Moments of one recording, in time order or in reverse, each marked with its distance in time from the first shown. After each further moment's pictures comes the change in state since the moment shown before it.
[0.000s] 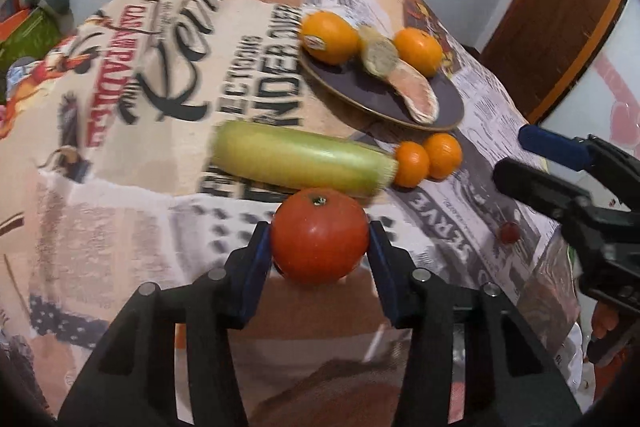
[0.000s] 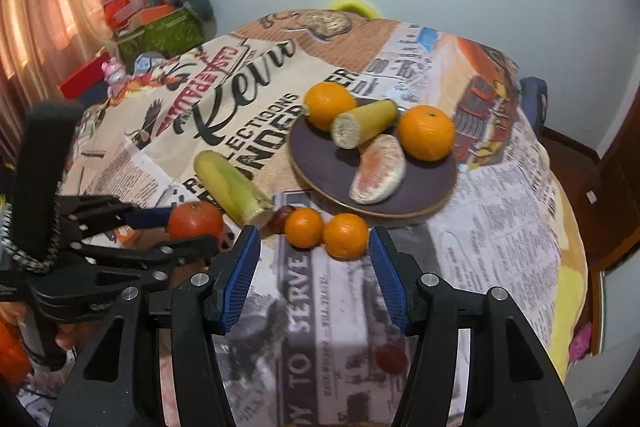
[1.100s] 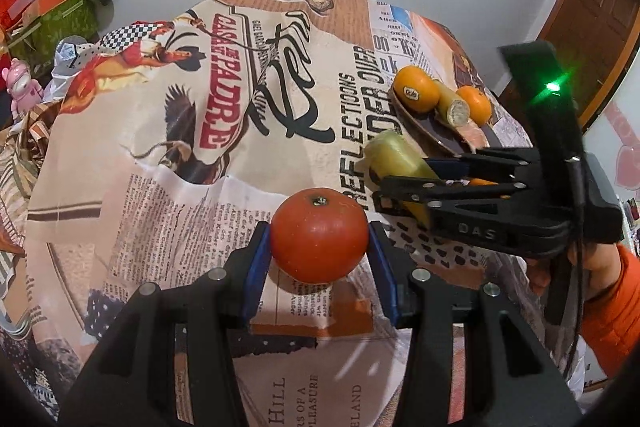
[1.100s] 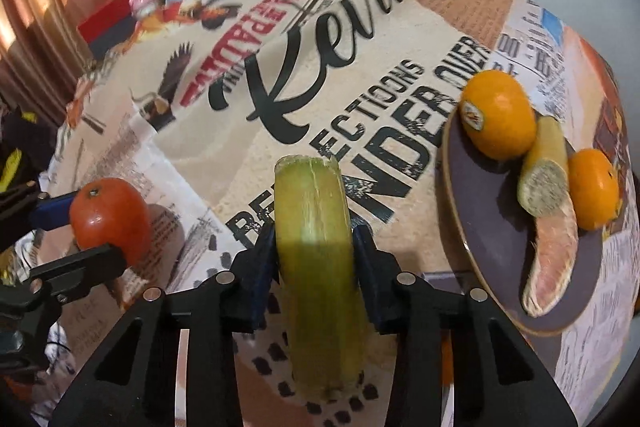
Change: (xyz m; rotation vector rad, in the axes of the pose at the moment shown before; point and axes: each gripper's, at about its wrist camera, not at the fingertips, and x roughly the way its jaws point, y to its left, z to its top) left arm -0.043 0.087 -0.007 -0.097 -0.108 0.022; right arm 0.107 0.067 0.046 -0.109 0.213 0.148
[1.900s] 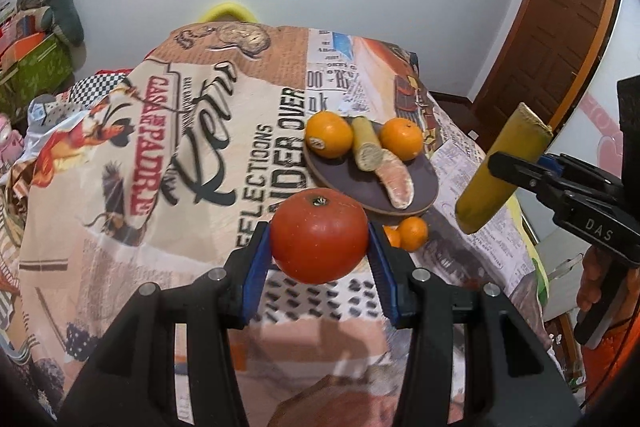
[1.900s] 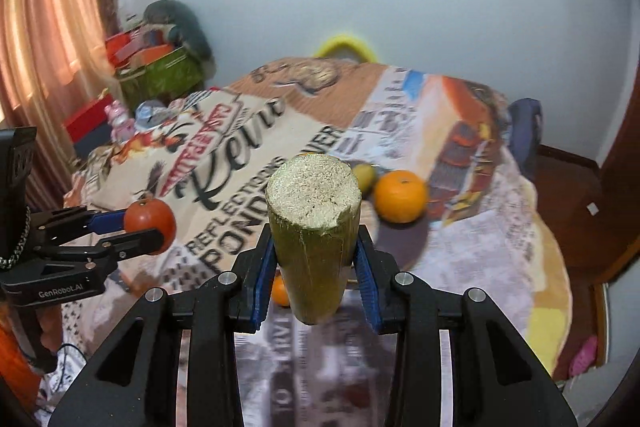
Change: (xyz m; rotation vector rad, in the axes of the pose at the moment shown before) left arm -0.015 -0.097 0.039 0.087 -0.072 -0.052; right arm -0.152 -0.079 -0.046 0.151 -0.337 -0.147
